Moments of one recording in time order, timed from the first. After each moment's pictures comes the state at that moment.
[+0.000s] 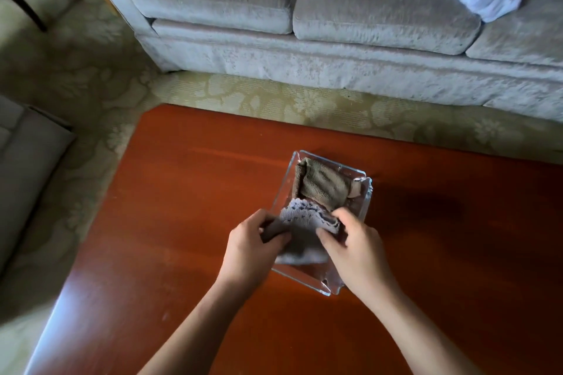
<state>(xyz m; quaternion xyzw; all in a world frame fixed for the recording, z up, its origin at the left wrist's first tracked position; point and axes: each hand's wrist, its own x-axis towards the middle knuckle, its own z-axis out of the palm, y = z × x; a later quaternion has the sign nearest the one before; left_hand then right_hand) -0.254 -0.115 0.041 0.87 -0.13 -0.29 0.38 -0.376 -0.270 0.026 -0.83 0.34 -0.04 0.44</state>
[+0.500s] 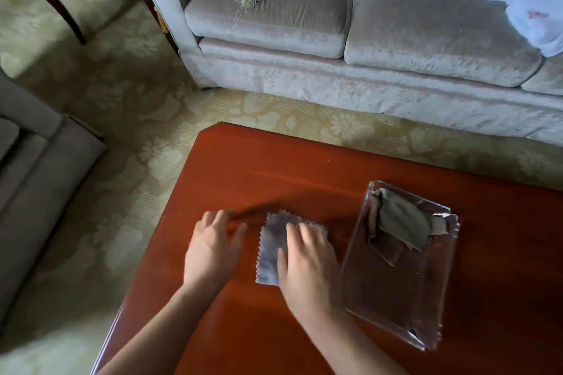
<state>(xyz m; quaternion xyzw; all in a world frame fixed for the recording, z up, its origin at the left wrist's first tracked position) -0.096 0.024 -0.021 0.96 -0.13 -0.14 0.23 -0.225 -0.107 -0.024 -0.96 0.24 -0.02 0.16</state>
